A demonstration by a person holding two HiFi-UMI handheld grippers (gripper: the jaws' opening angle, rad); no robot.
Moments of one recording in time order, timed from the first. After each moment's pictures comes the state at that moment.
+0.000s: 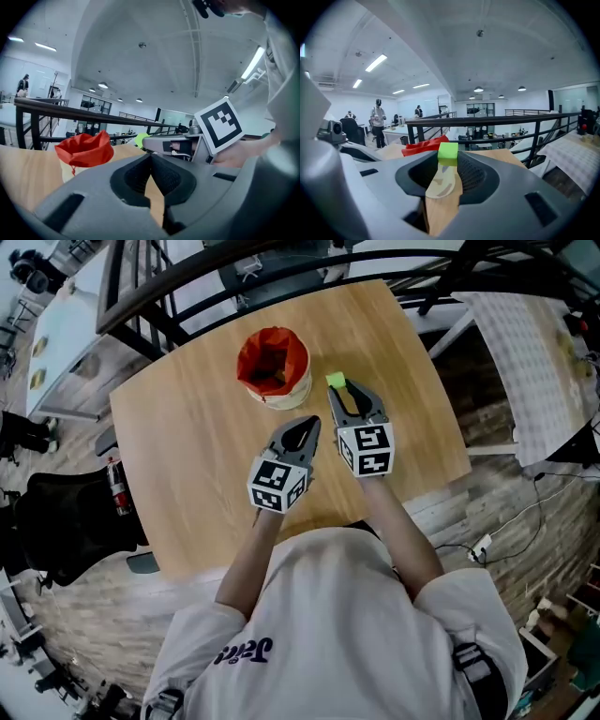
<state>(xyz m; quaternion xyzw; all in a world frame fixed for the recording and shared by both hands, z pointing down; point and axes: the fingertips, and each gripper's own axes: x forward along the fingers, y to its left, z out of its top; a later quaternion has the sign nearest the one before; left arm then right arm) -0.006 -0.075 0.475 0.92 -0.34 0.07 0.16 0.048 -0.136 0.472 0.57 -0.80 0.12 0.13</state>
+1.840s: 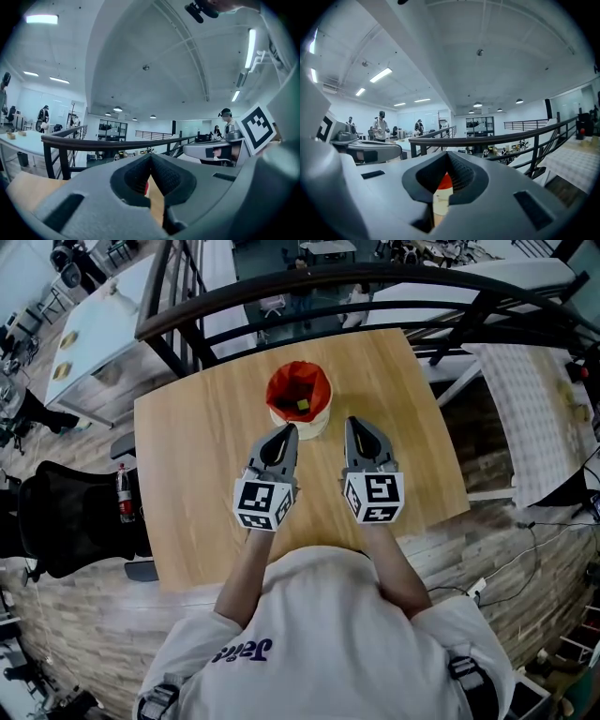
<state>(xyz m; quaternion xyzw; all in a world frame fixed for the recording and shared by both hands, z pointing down) -0.106 -0.095 0.383 0.88 -0.46 0.01 0.06 0.006 -0.099 0.377 0.58 -0.81 0.06 0.06</state>
